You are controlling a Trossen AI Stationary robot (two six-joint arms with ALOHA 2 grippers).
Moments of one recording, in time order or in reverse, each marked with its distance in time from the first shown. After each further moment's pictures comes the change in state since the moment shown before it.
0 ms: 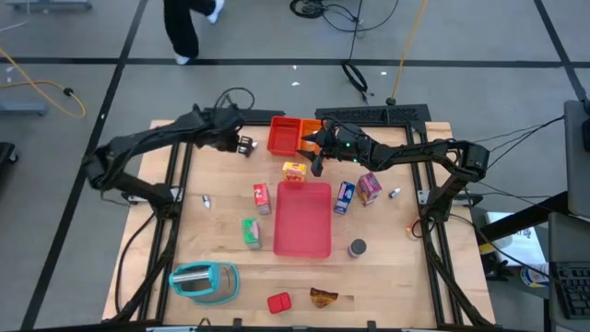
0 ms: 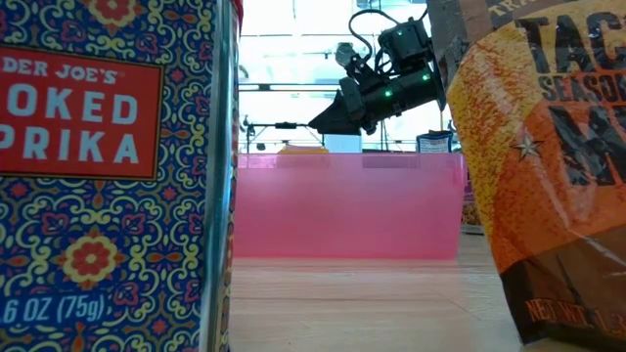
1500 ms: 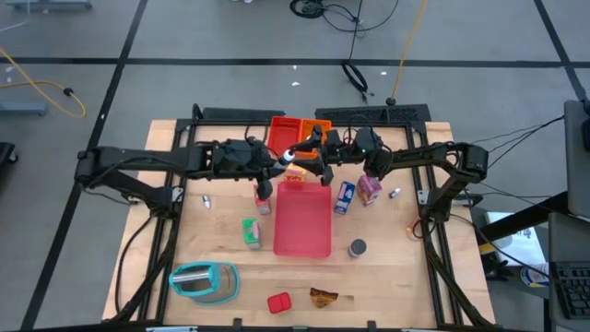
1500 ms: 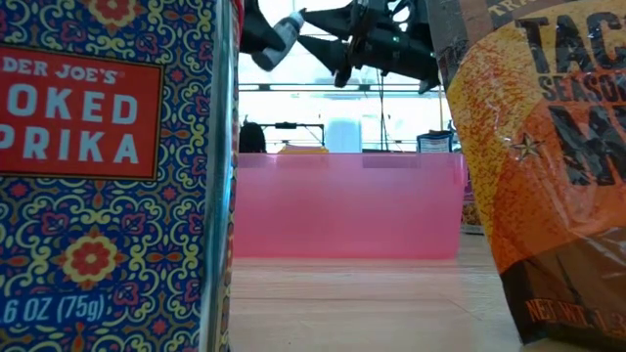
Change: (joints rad) left arm -0.524 -0.075 0.001 0.619 0.056 0.468; right arm 0.072 0.000 0.000 0.527 -0.378 0.351
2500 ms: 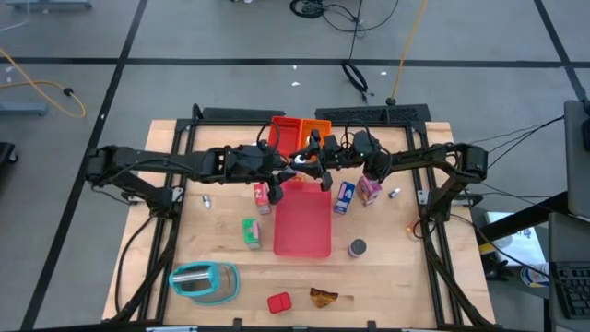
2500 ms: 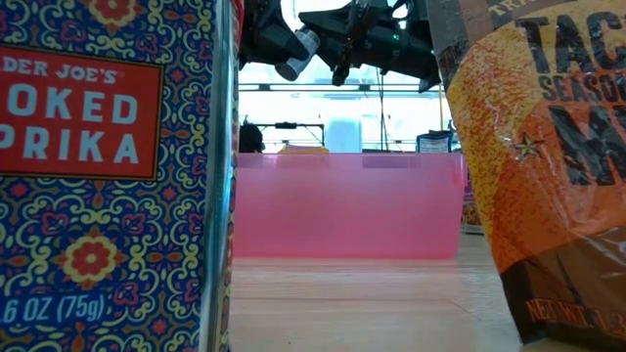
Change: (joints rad) left arm -0.019 0.096 0.001 0.123 -0.010 0.051; right arm 0.028 0.000 0.000 -0.025 -0.001 -0.037
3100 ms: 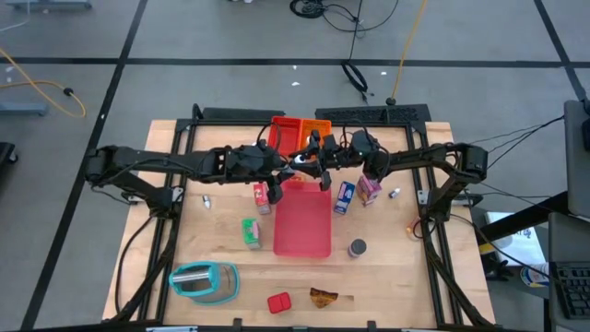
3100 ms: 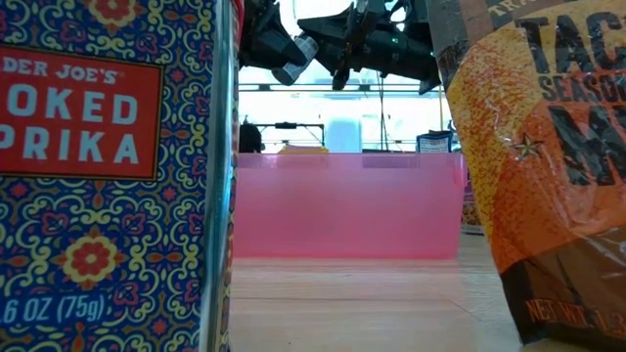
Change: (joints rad) left arm 0.009 -0.001 0.000 -0.034 -0.031 0.024; right arm -0.009 0.000 0.000 -0.032 0.002 -0.007
